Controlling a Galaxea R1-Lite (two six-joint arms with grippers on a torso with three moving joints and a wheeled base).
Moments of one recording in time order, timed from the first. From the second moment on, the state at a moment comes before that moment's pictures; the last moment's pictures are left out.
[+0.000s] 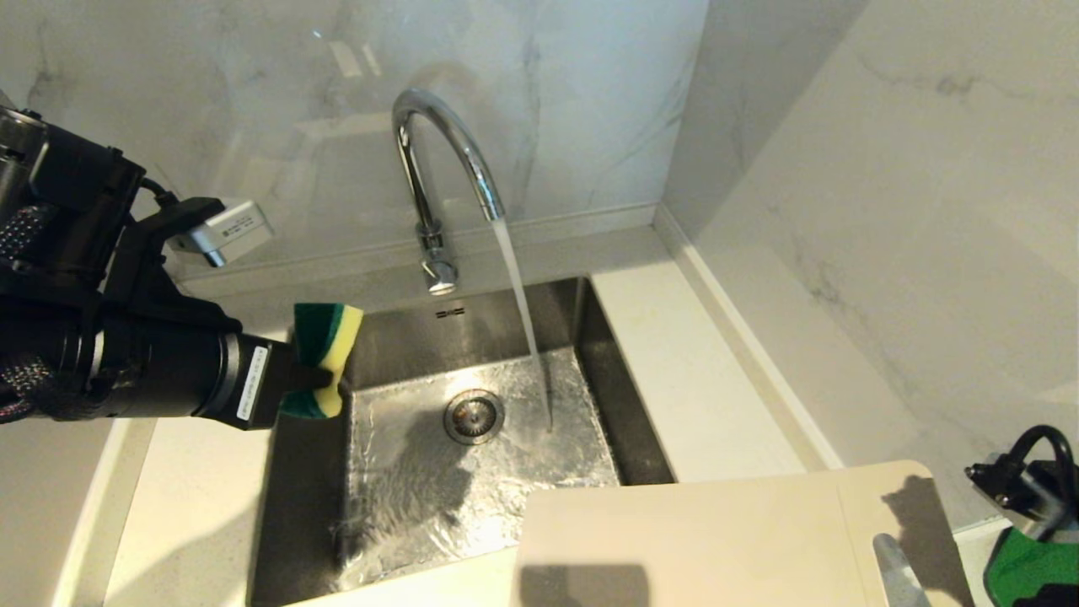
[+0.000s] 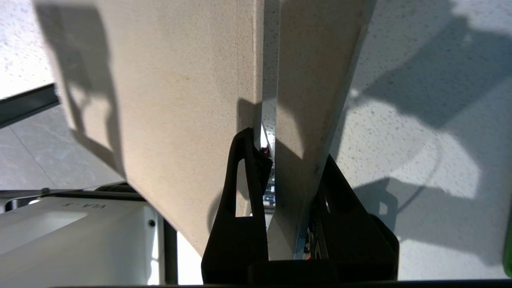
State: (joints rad) left arm -0.63 1.47 -1.24 0.40 0.15 -0.17; right arm 0.45 1.05 -0.72 0.61 -0.18 0.40
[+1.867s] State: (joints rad) left arm -0.63 1.49 -1.25 0.40 0.15 -0.17; right arm 0.45 1.05 -0.60 0.44 -0.06 0.36
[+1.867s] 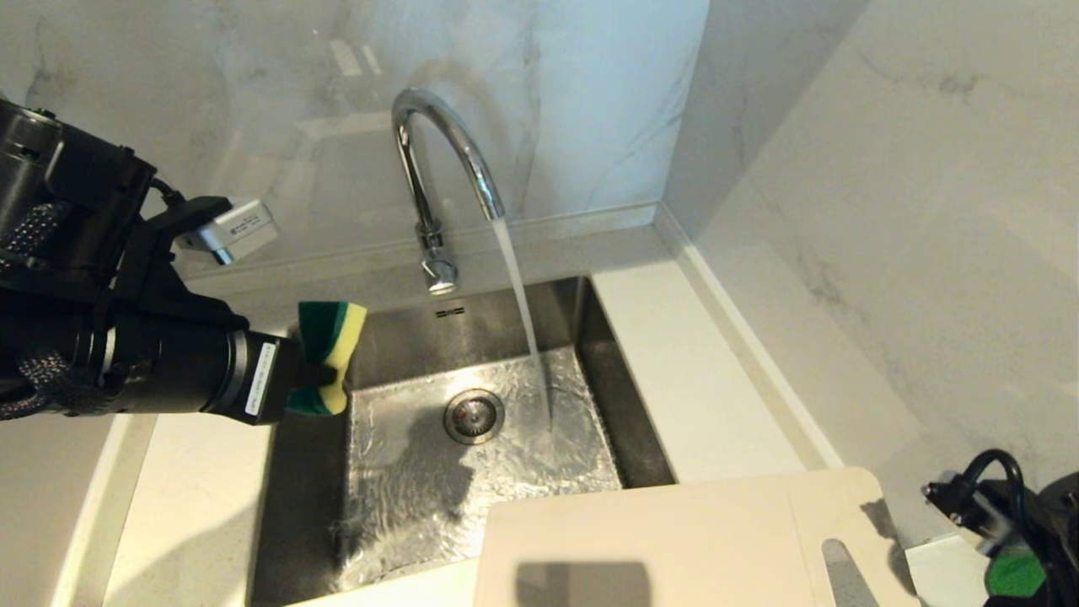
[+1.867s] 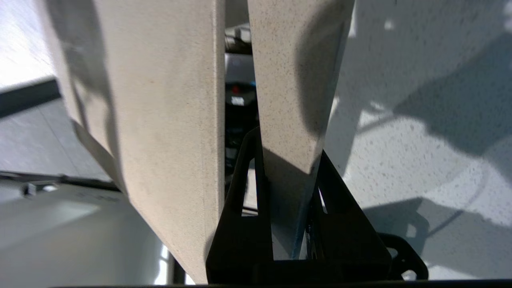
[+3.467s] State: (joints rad) left arm -0.63 1.49 -1.25 0.40 0.15 -0.17; right arm 0.31 1.53 -0.41 -0.25 -0.08 0.36
